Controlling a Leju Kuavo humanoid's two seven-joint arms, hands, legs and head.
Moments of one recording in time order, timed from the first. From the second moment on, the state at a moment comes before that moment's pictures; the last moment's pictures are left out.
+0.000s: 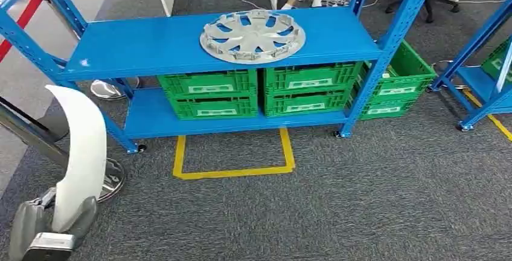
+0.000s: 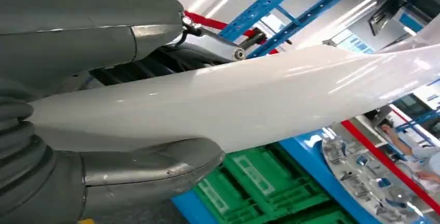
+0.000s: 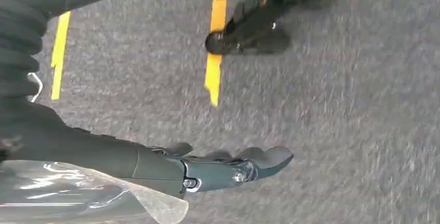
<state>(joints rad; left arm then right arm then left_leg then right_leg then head) 0.39 0.22 -0.35 -2.04 -0.62 0.47 -0.21 0.37 0.35 -0.78 -1.23 0.65 0.42 -0.05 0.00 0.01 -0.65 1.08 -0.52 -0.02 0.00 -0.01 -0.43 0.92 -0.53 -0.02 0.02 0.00</state>
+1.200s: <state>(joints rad) 0.39 0.23 -0.36 -2.04 -0.61 0.48 -0.19 0.40 0.35 -0.73 -1.26 0.57 0.43 -0.01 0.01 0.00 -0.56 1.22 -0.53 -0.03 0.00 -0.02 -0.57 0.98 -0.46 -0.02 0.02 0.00</state>
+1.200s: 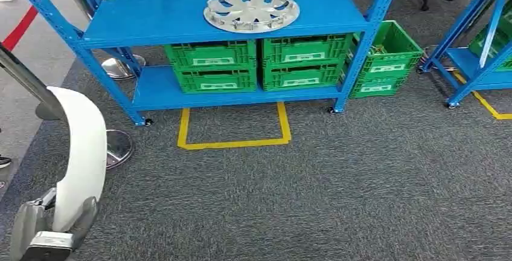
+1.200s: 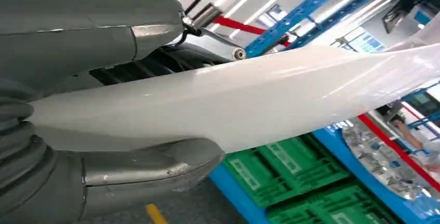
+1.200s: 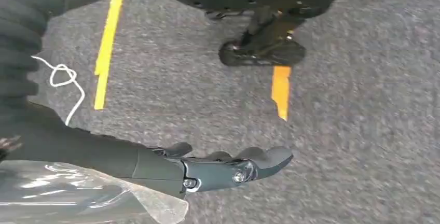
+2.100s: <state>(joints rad) 0.45 0.25 -0.30 -2.03 -0.56 0.49 -0.26 0.39 0.35 -0.73 -1.25 0.61 0.43 -0.04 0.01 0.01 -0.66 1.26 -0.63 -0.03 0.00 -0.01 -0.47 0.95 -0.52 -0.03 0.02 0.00</state>
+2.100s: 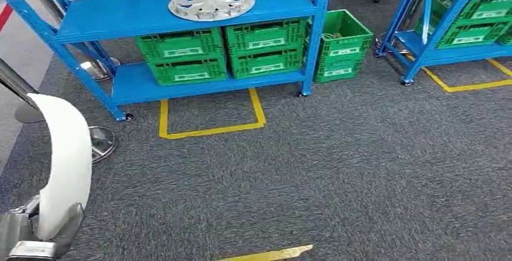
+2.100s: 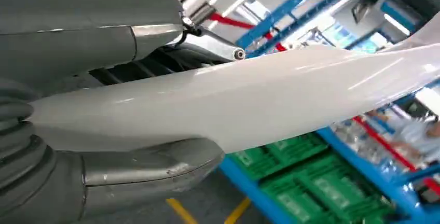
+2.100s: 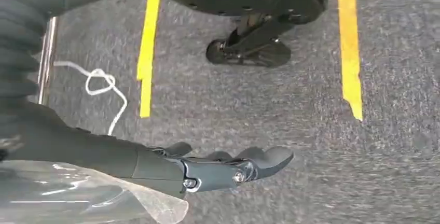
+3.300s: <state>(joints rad) 0.38 0.23 -0.37 -2.01 -0.51 0.50 -0.26 0.46 0.36 -0.70 -1.34 0.47 0.38 0.05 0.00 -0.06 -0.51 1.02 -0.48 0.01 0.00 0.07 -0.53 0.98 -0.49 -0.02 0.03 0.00</state>
